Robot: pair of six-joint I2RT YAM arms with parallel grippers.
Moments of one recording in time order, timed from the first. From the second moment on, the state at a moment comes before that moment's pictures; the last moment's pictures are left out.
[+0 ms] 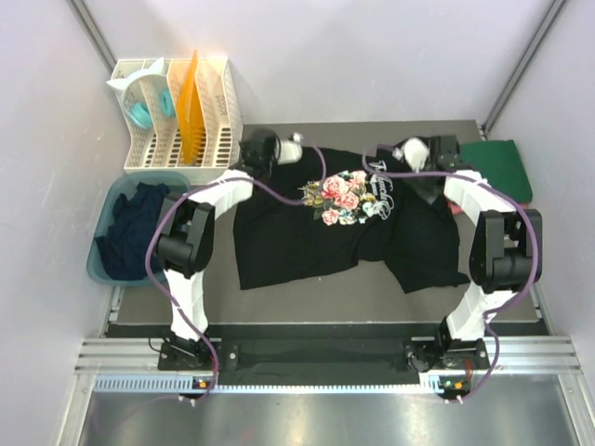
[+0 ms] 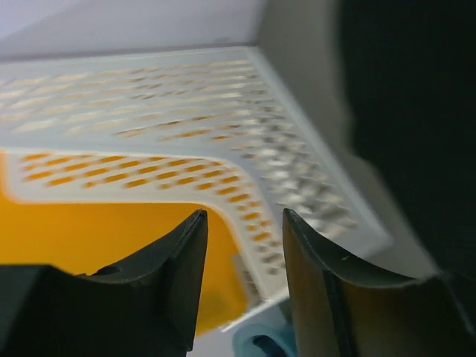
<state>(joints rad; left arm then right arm) -0.36 2.04 1.54 0.10 -0.46 1.13 0.05 1.76 1.32 -0.35 0.18 -0.78</state>
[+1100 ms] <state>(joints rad) -0.43 1.97 1.33 -0.24 -0.27 1.08 0.06 1.66 0.90 -0.41 0.18 -0.94</state>
